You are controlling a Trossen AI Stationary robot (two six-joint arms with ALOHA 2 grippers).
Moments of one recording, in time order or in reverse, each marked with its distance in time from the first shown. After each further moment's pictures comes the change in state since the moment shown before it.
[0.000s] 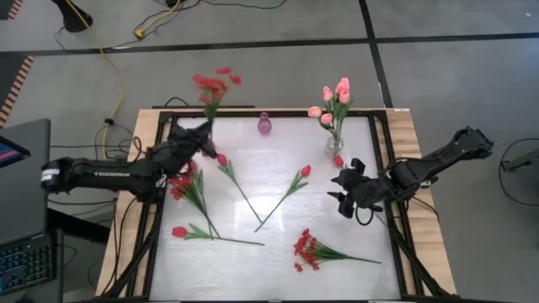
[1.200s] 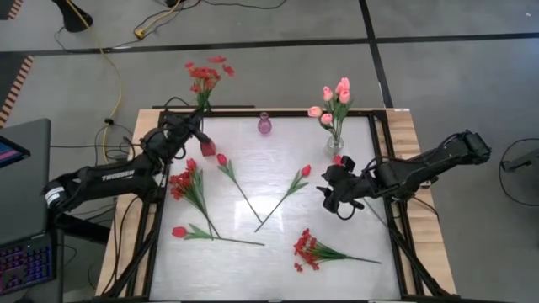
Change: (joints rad) left arm 0.455 0.063 -0.090 0.196 0.457 0.099; right arm -0.117 0.130 0.000 0.129 -0.009 -0.044
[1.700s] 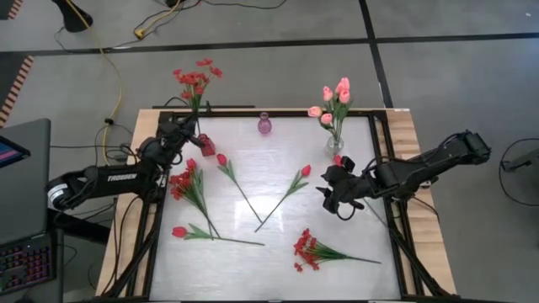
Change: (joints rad) left arm 0.041 0.054 -0.149 0.291 0.002 -0.022; right arm -0.001 0.000 0.000 0.008 -0.003 0.001
